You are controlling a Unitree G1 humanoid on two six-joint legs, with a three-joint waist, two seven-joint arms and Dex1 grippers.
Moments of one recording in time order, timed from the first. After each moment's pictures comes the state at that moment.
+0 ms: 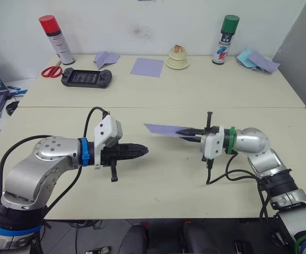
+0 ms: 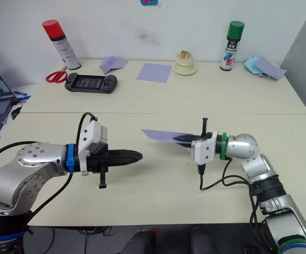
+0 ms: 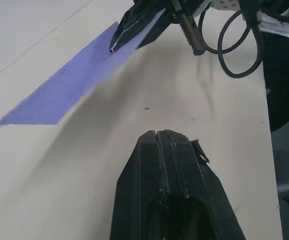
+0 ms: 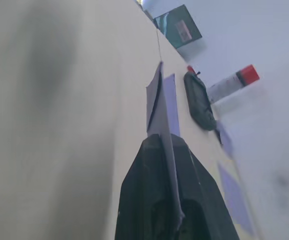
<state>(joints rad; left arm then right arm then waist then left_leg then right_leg) -0.30 0.82 0.06 -0.47 -0.58 0.74 -1.05 -0.58 -0.53 0.25 0.30 -0.18 -0.78 0.87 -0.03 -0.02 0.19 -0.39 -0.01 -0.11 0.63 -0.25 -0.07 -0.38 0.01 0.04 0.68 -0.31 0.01</state>
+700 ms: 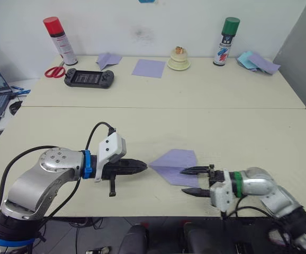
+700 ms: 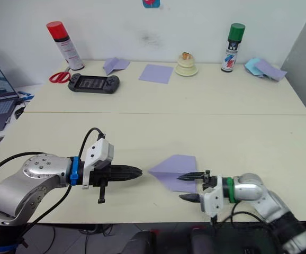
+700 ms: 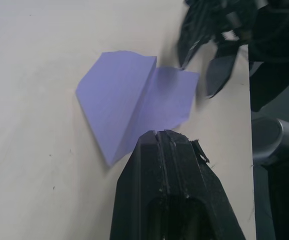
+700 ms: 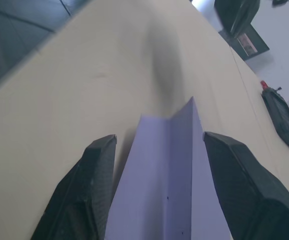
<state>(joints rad) -0.22 0.87 -0.02 -0.48 -0.54 0.67 -1.06 -0.18 -0.78 0.38 -0.07 0.06 -0.71 0.92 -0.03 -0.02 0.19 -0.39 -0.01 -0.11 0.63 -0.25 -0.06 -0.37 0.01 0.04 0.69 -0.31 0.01</state>
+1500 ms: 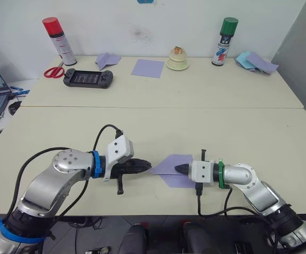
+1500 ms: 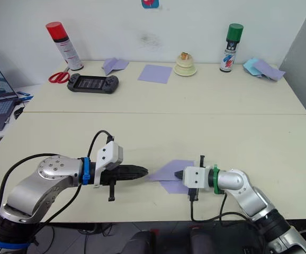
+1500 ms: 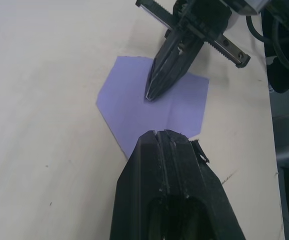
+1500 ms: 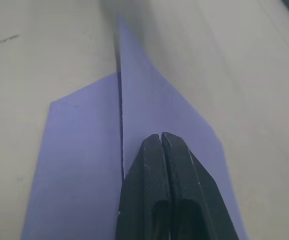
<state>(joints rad) -0.24 0.80 -0.12 -0.42 -0.45 0.58 -1.03 -0.25 -0.59 0.41 -0.10 -0.11 -0.12 0.82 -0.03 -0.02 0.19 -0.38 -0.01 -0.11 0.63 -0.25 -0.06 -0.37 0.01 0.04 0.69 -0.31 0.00</state>
